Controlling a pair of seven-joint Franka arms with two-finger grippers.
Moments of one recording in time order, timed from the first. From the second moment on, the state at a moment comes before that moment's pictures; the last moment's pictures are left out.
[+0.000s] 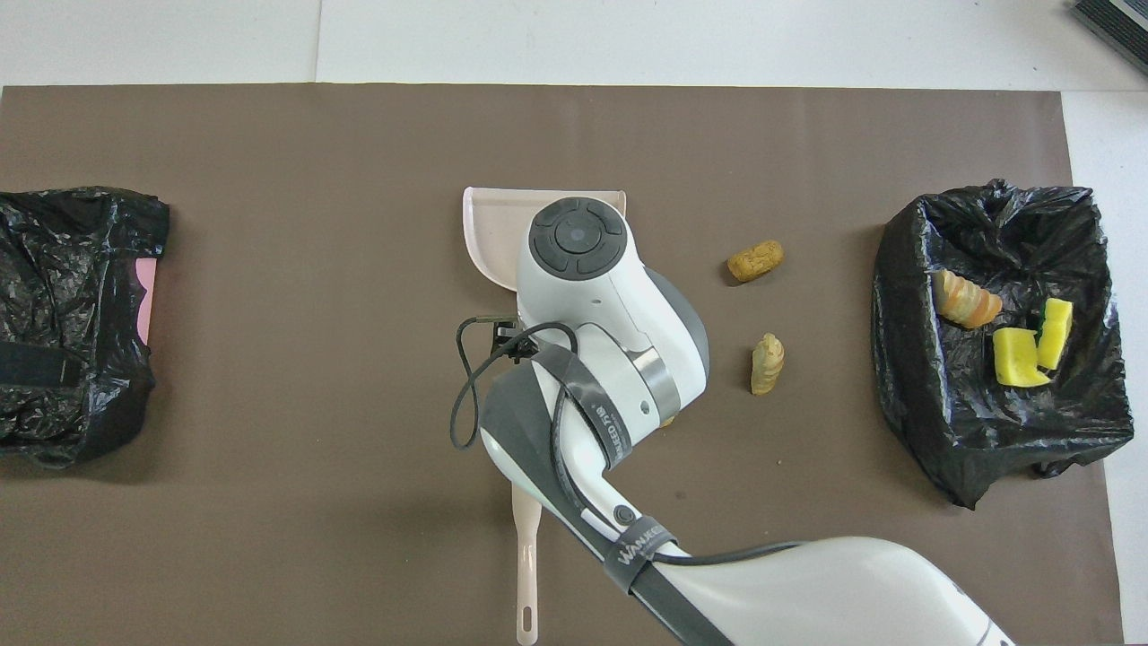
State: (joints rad) left arm 0.03 -0.17 -0.07 -1.61 -0.03 1.46 0.06; right arm 0.54 0.46 0.10 -1.51 0.08 1.90 0.64
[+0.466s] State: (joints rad) left arm 0.02 -0.07 -0.10 -1.63 -0.03 1.76 0.01; right arm 0.66 0.18 0.10 -1.93 0.08 2.09 0.76
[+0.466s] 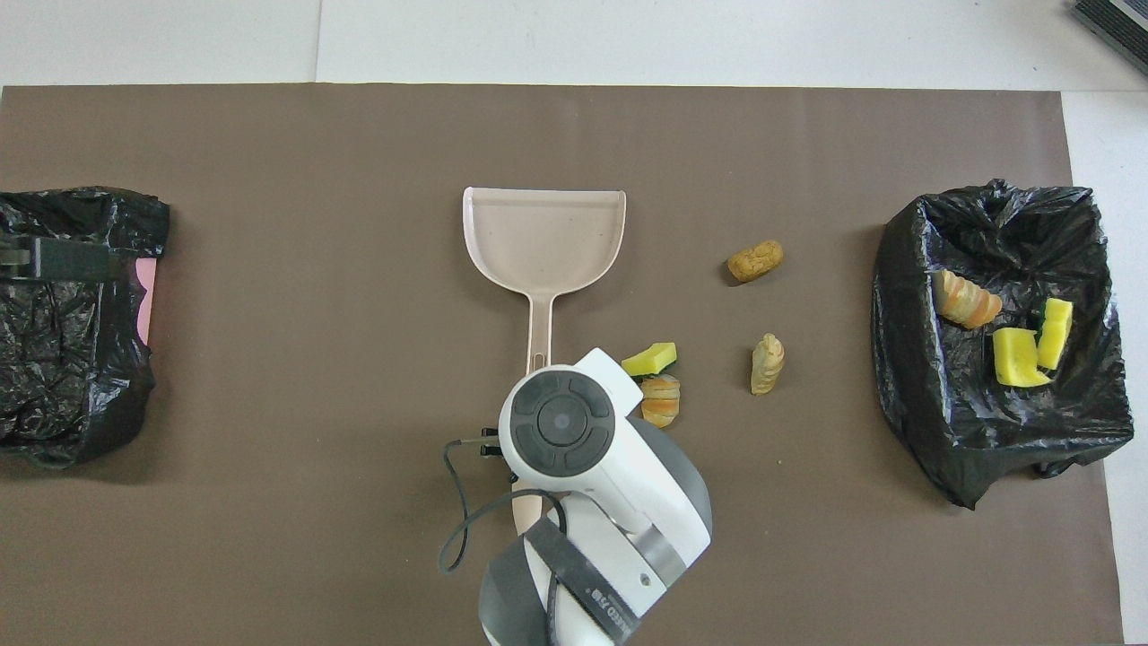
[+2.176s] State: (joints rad) left arm -0.52 0.33 -0.12 -1.79 -0.03 2.19 -0.61; right arm 0.84 0.07 0.11 -2.23 0.11 2.25 0.87
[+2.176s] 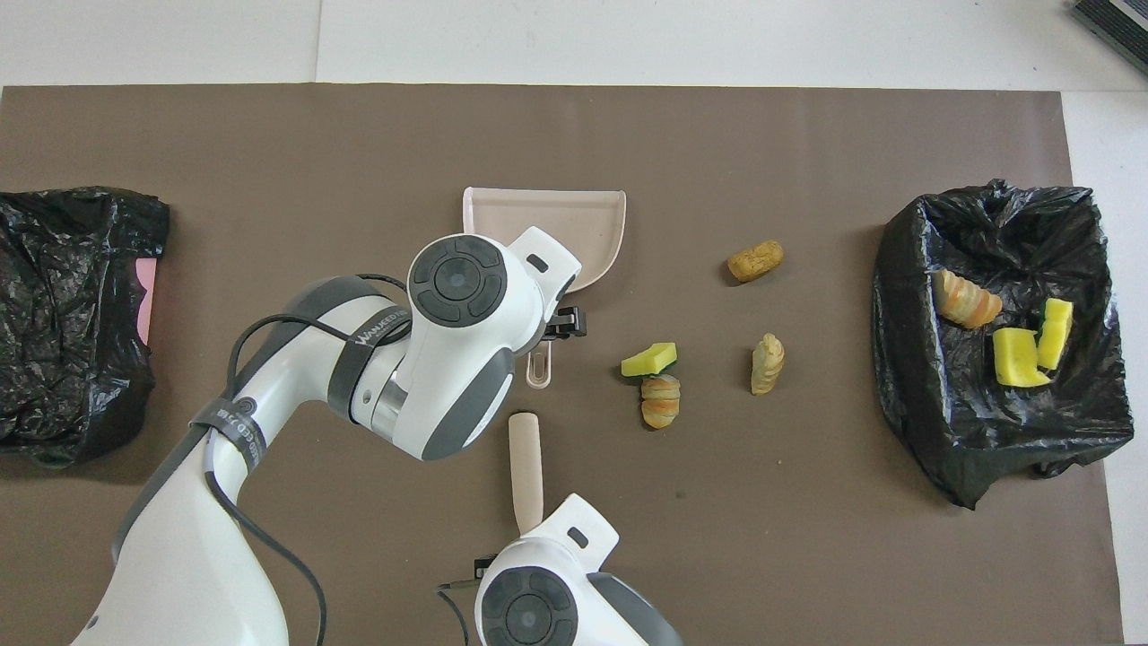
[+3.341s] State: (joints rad) left arm -0.51 0.35 -0.08 -1.71 0.07 2.14 -0.42; right arm 0.80 -0.05 0.09 -2.19 0.14 1.98 0.87
